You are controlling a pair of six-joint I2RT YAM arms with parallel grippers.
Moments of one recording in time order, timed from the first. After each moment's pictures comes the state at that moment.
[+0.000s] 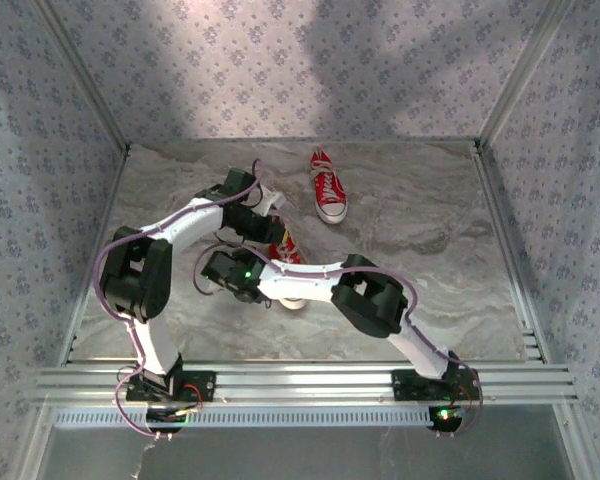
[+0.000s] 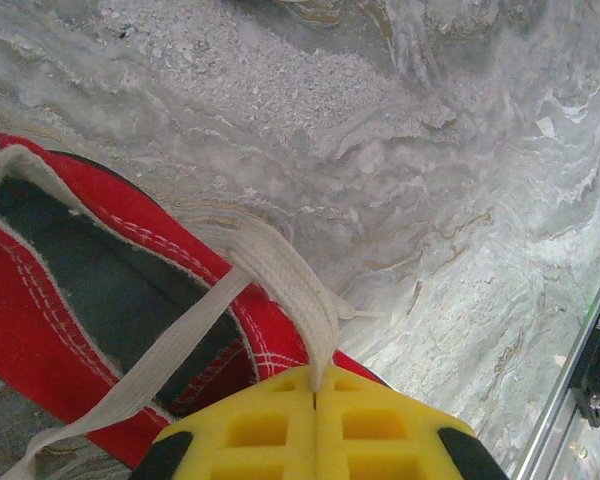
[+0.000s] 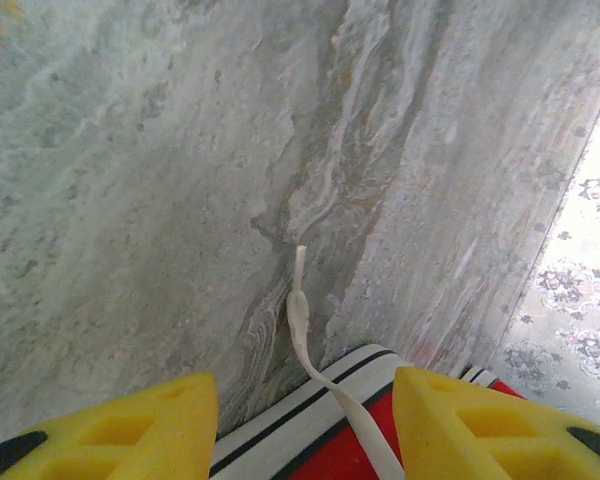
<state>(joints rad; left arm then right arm) -0.43 1.81 1.28 -0.58 0.65 -0.10 1.17 2.26 1.72 -0.52 0.67 -0.83</state>
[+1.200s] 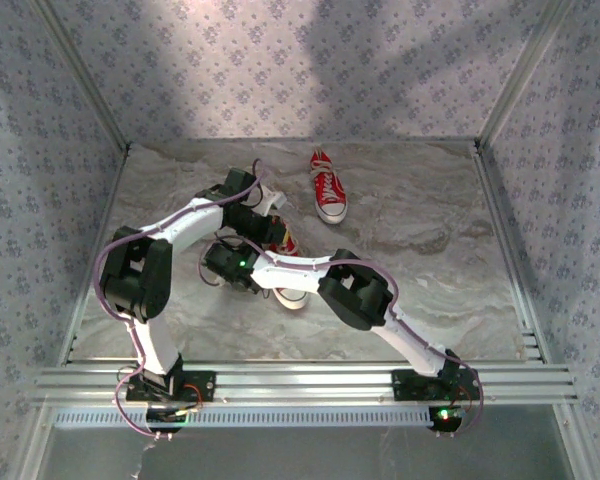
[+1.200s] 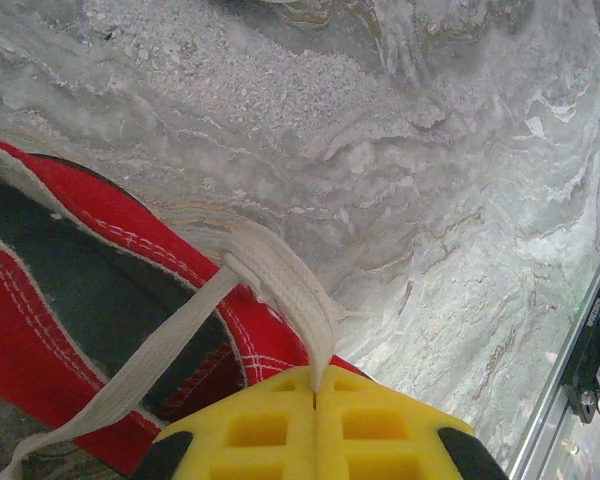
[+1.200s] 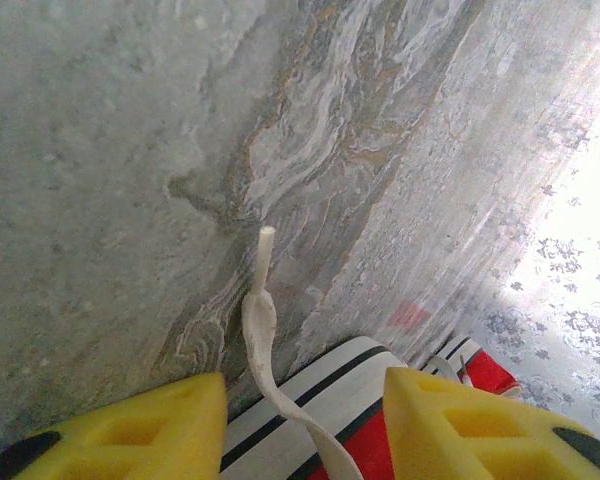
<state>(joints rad) -0.43 1.81 1.28 -0.58 0.66 -0.10 1.11 2.39 1.87 -0.62 0.77 -0.89</state>
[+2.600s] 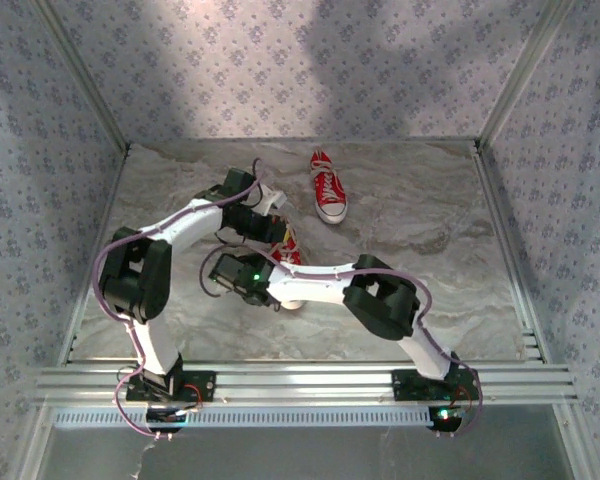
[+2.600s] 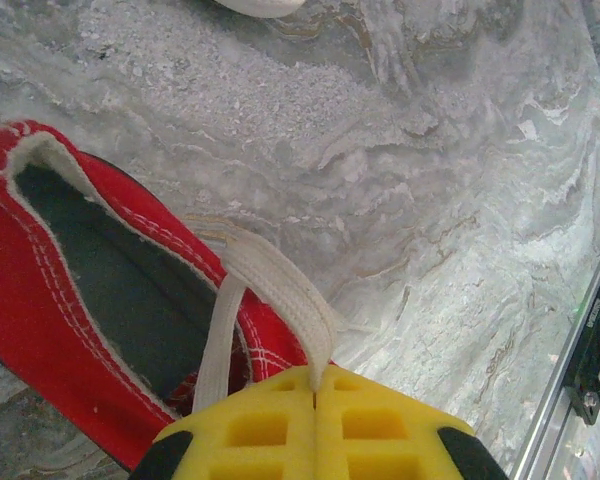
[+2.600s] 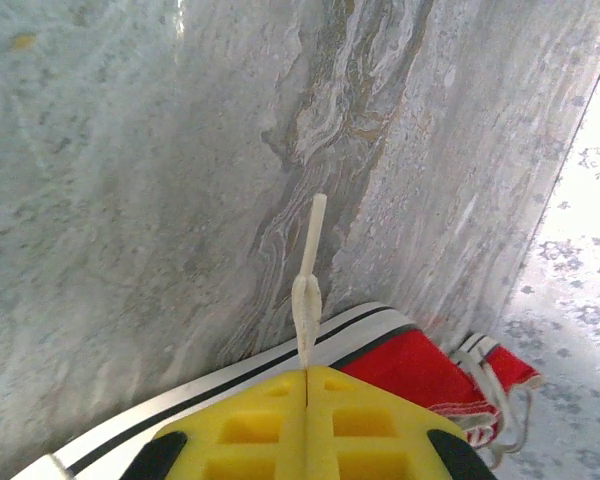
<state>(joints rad) -0.43 1.80 1.26 -0.54 0.68 -0.09 1.18 2.13 1.57 -0.49 0.66 -0.77</state>
